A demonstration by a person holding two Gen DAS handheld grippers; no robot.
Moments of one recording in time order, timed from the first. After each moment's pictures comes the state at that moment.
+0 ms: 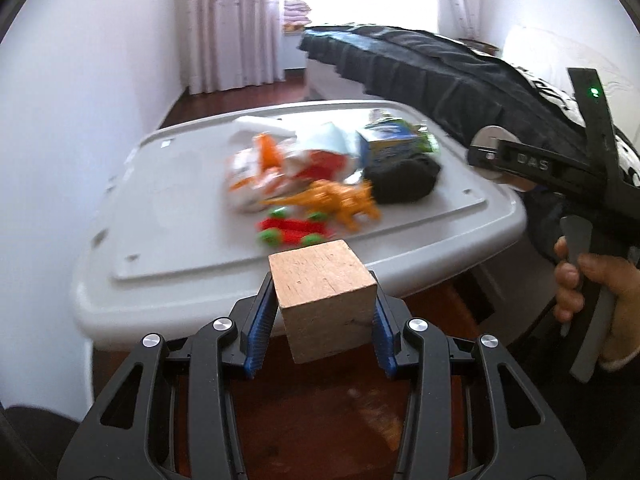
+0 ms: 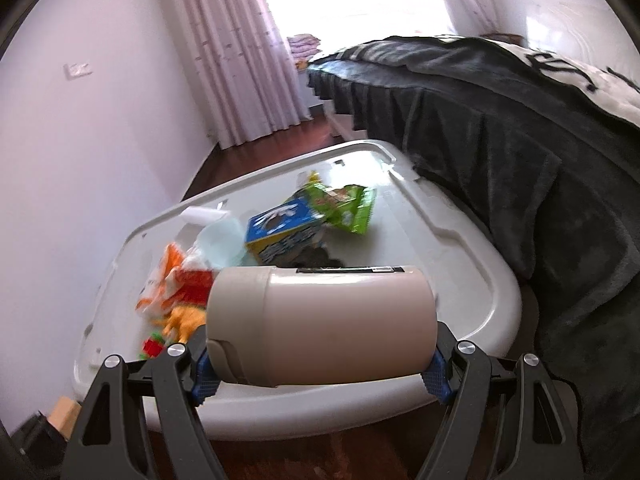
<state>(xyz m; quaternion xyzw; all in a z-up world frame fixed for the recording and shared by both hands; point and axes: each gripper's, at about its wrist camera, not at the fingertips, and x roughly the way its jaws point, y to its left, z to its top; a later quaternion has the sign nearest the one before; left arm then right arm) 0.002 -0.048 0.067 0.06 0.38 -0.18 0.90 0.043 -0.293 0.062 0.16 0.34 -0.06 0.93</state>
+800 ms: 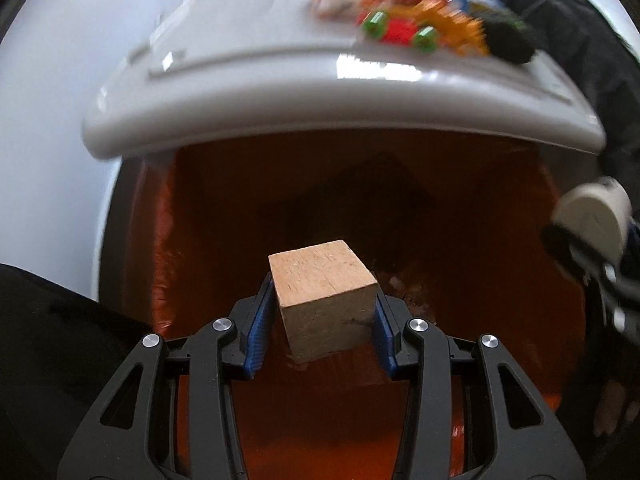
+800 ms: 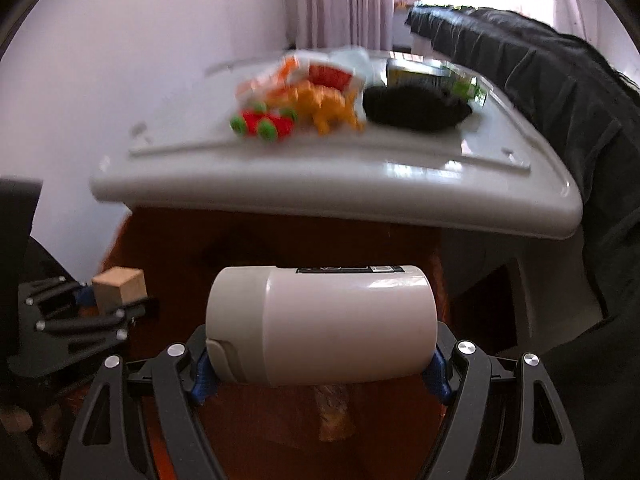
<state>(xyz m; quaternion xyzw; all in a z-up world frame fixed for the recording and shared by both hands) -0.012 0.002 -0.041 0.04 0.57 -0.08 0.82 -0.044 -0.167 -0.012 0.00 0.47 0.03 0.88</state>
